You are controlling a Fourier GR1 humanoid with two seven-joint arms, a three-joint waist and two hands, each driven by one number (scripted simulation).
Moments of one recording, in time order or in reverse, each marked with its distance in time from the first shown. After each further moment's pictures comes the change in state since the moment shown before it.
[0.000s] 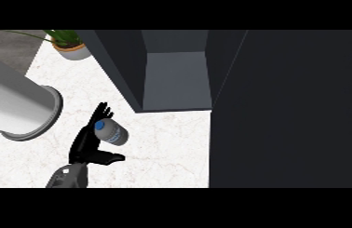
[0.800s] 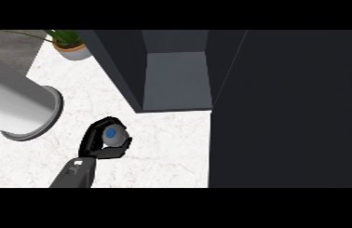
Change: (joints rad) left arm -0.145 0.008 -0.031 0.277 -0.160 0.183 -0.395; right arm 0.059 -0.084 0.014 0.001 0.010 -0.043 -0.092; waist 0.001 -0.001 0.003
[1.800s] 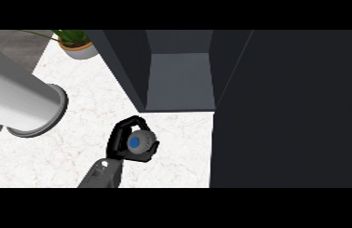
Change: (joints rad) left arm 0.073 -0.127 -0.238 -0.228 0.181 0.158 0.081; right arm 0.051 -0.079 0.021 0.000 0.003 -0.075 -0.062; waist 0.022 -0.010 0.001
